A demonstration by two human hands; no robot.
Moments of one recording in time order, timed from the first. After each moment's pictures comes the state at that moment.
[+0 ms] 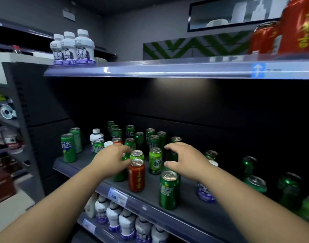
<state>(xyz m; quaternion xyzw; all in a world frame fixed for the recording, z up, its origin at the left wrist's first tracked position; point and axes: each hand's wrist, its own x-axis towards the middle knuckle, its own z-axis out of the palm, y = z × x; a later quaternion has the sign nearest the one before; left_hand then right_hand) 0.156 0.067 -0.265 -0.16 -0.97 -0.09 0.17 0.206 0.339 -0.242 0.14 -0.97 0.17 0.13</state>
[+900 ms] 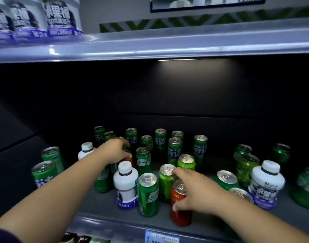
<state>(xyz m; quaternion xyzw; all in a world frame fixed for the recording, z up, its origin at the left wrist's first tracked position) -0.124 -0.030 -0.276 -0.25 -0.96 -0.11 0.02 0.104 0.194 -0.303 -0.01 -0.99 0.13 -0.02</state>
